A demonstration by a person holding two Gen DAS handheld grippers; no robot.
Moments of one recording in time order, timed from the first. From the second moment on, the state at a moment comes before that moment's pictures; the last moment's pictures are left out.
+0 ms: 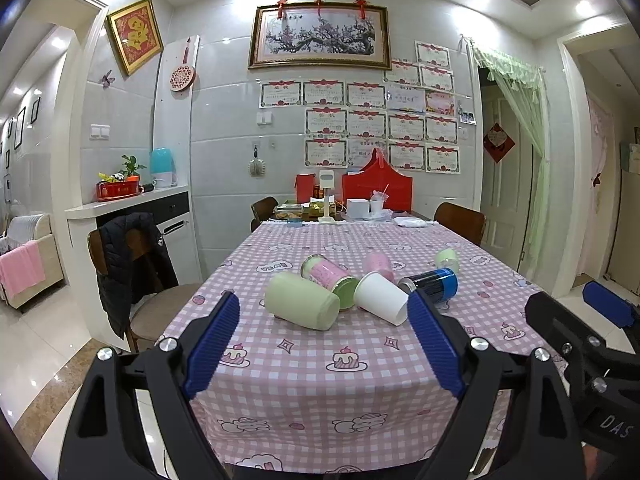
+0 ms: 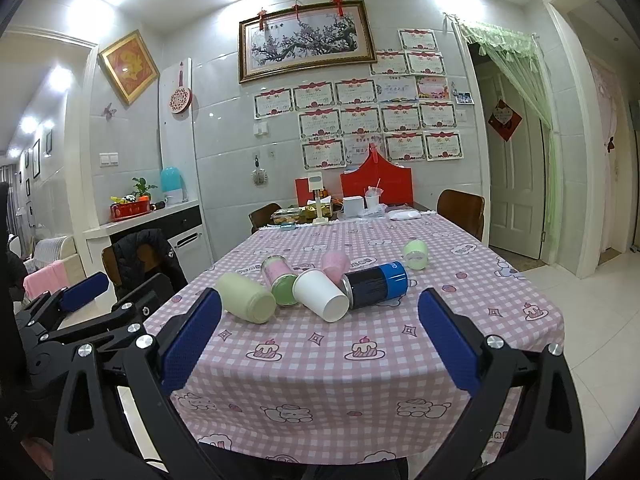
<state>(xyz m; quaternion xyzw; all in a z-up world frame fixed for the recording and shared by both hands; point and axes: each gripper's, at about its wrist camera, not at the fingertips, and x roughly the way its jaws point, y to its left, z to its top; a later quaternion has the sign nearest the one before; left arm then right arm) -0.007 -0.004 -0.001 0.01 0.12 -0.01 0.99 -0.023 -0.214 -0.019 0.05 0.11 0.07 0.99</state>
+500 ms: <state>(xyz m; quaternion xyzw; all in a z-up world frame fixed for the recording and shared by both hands) -0.011 0.001 0.001 0.00 0.12 -0.01 0.99 -0.020 -0.214 -0.024 0.05 0.11 0.07 0.99</state>
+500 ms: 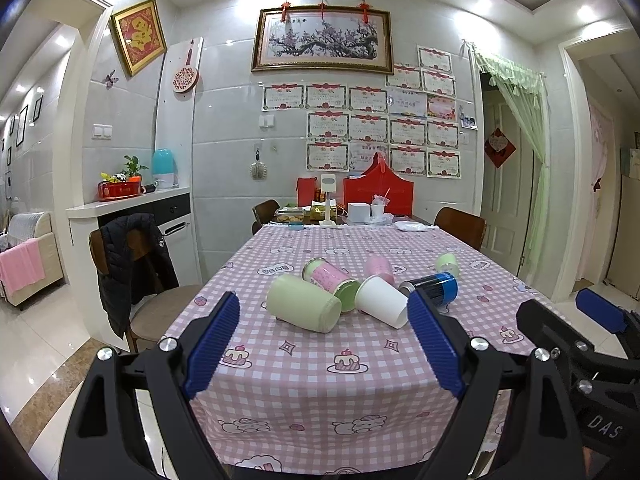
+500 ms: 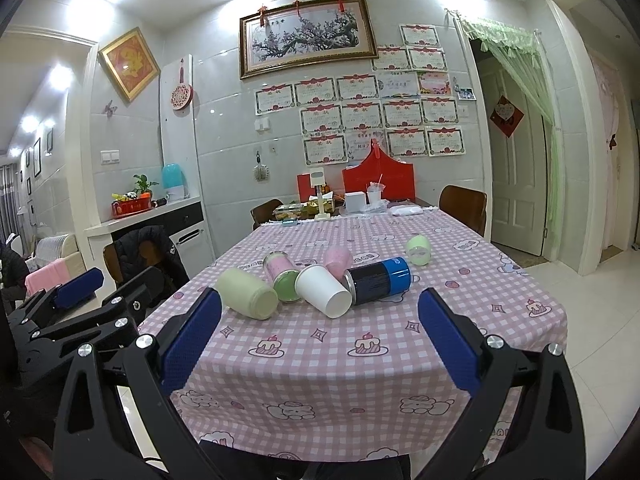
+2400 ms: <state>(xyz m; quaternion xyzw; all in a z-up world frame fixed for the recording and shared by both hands) 0.004 0.004 -0.006 0.00 0.14 -0.02 0.99 -0.008 -0.210 -0.035 0.05 0.14 0.07 0.99</state>
